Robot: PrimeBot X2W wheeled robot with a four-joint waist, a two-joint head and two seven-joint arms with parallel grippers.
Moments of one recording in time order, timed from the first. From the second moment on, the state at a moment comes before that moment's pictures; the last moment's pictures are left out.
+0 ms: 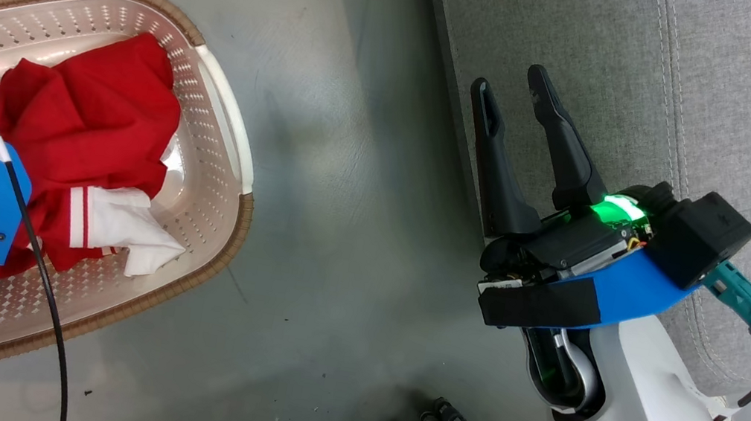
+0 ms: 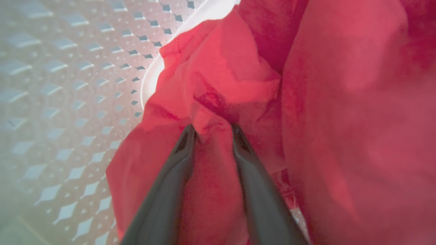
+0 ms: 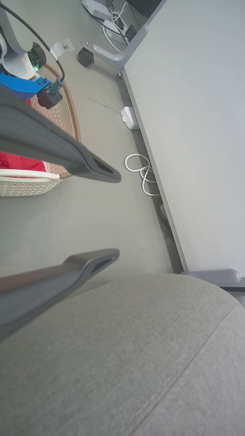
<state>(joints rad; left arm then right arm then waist) -0.68 0.50 -0.34 0.75 -0.10 0.04 0.50 -0.55 -0.05 0.38 0.16 0.52 0.13 -0.26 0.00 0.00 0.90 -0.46</state>
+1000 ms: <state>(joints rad) -0.69 0.31 -0.37 0.92 -0.21 -0.04 0.17 -0.50 -0.05 0.34 0.27 0.42 0.13 -0.26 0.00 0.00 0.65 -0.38</state>
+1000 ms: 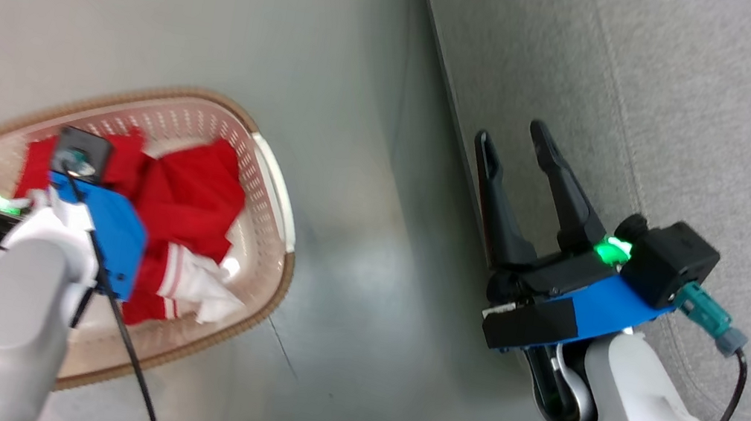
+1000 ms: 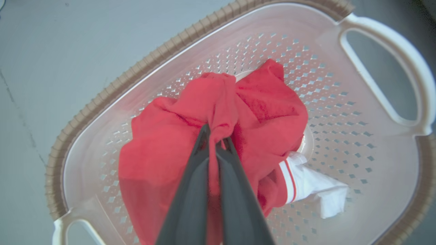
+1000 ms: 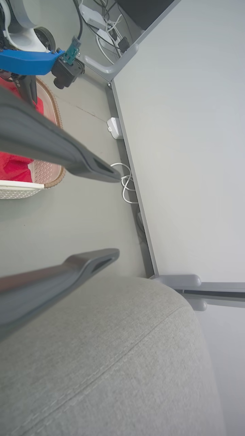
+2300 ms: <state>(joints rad) -0.70 0.05 -0.79 0.69 -0.65 -0.10 -0.07 -0.17 -0.05 0.28 0.35 0.31 0.13 -0.17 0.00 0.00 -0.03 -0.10</state>
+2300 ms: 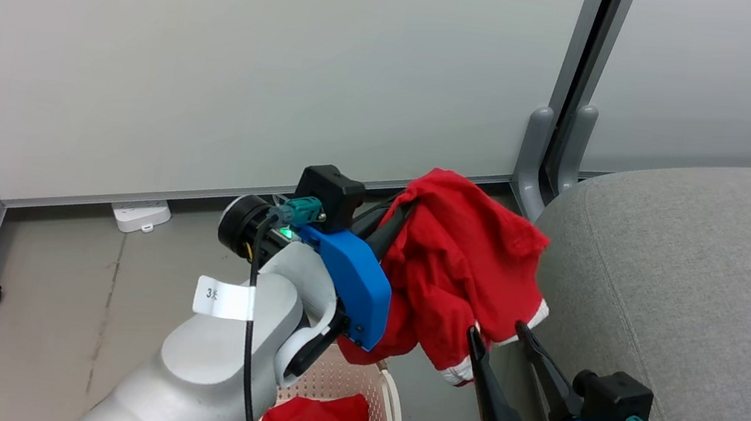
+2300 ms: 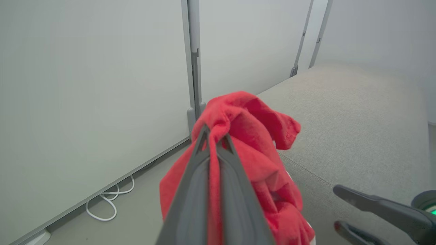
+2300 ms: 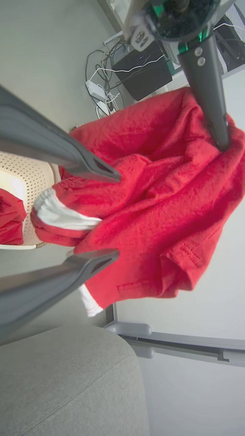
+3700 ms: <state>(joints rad) -0.78 0.05 -1.08 0.66 -0.90 -0.05 -0.11 -0.50 -0.05 0.47 0.66 0.35 0.13 -0.02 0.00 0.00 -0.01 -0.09</state>
